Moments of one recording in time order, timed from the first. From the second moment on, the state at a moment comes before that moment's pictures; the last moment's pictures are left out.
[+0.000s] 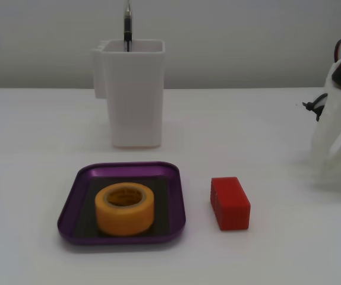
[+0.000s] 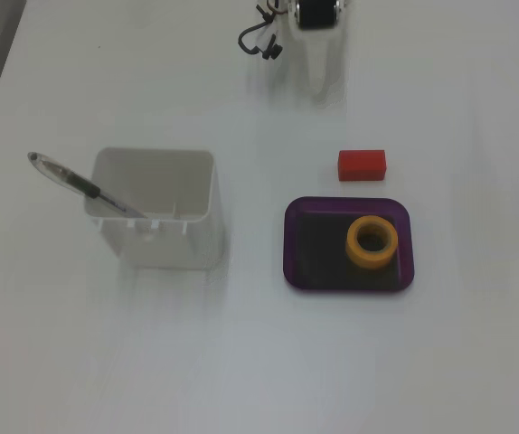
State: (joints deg) arm -2.3 192.1 174.9 69.9 -4.1
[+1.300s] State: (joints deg) arm -1.8 192.1 166.4 67.0 -4.1
